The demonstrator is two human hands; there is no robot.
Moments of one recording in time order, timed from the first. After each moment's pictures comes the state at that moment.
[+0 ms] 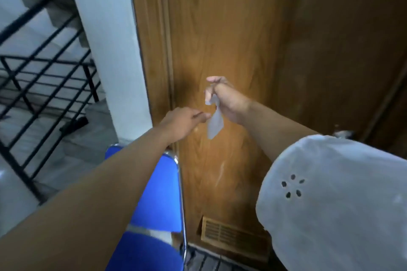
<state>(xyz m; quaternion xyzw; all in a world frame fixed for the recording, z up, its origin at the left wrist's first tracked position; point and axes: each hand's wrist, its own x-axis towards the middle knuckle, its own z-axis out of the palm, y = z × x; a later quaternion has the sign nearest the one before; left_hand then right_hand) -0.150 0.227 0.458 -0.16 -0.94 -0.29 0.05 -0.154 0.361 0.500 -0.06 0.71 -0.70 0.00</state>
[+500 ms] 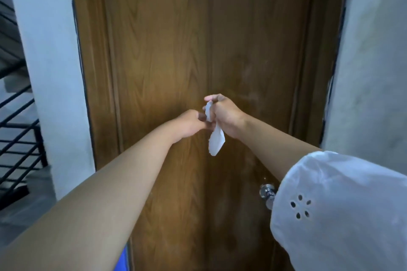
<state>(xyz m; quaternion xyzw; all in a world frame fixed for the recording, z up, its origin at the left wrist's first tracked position) -0.121 0.377 0.623 -0.25 -0.89 -0.38 0.00 -0.084 0.490 0.639 -0.05 0.74 -0.67 -0.11</state>
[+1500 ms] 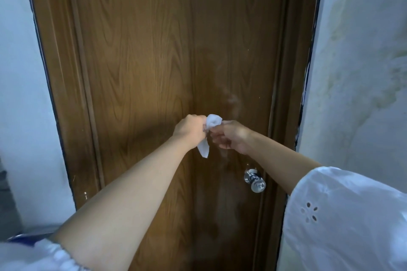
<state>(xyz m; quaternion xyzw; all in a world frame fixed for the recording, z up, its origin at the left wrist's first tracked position) -0.139 0.414 0.570 -0.29 -0.91 -0.21 0.19 -0.087 0.534 0.569 0.12 0.79 -0.59 -0.08</state>
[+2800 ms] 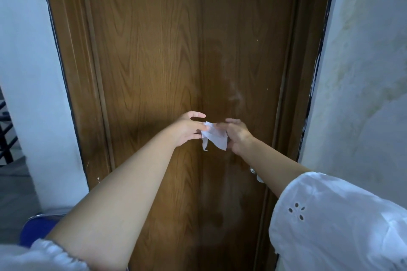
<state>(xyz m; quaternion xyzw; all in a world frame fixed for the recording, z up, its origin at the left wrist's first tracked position) -0.142 0.384 0.557 -0.17 -0.75 -0.62 -0.12 -0.095 0.514 0.539 0.20 0.67 -0.71 -0.14</state>
